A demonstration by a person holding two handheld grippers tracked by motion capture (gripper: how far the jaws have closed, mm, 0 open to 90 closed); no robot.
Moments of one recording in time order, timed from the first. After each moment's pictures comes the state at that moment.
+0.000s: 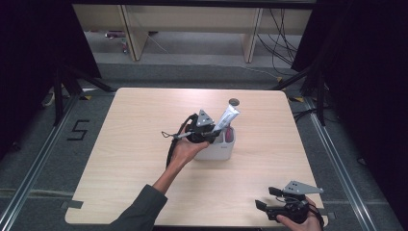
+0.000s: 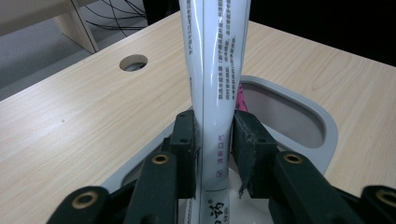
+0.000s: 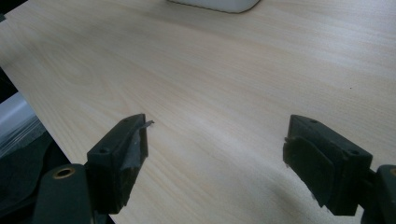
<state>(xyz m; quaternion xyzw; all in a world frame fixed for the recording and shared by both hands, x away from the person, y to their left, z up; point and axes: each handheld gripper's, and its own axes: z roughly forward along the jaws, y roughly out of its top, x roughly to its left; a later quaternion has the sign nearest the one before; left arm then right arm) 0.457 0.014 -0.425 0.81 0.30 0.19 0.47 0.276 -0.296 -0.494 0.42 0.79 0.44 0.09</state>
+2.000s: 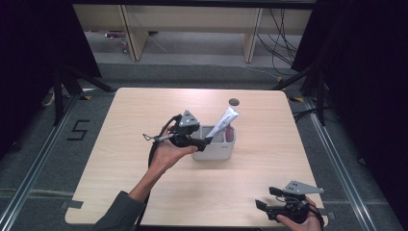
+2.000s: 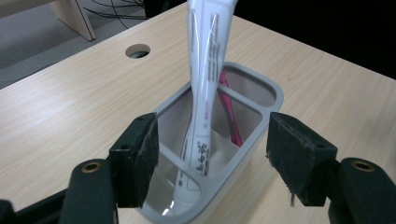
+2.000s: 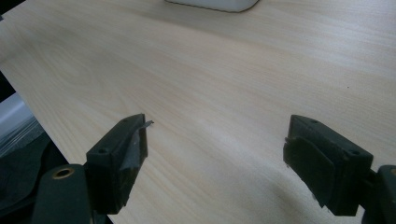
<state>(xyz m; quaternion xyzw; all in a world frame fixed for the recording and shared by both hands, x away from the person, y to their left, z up) 0.421 0.057 -0.394 0.82 0.31 0.16 0.45 0.276 -0.296 -0.493 0.43 0.79 0.44 0.09</state>
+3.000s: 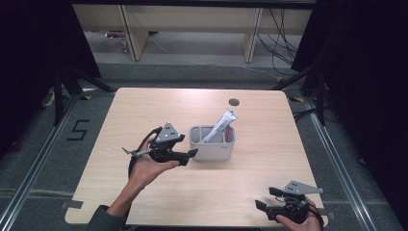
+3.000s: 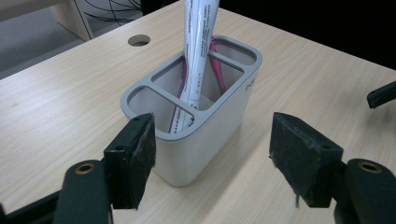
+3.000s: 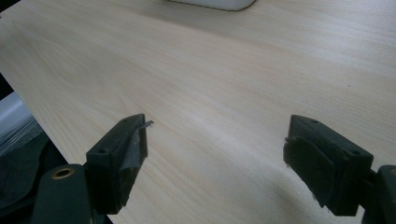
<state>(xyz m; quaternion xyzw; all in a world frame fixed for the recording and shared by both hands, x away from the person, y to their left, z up) 0.379 0.101 -0.396 0.81 0.30 0.16 0.47 0.275 -0.296 -0.493 0.43 0.79 0.43 0.09</state>
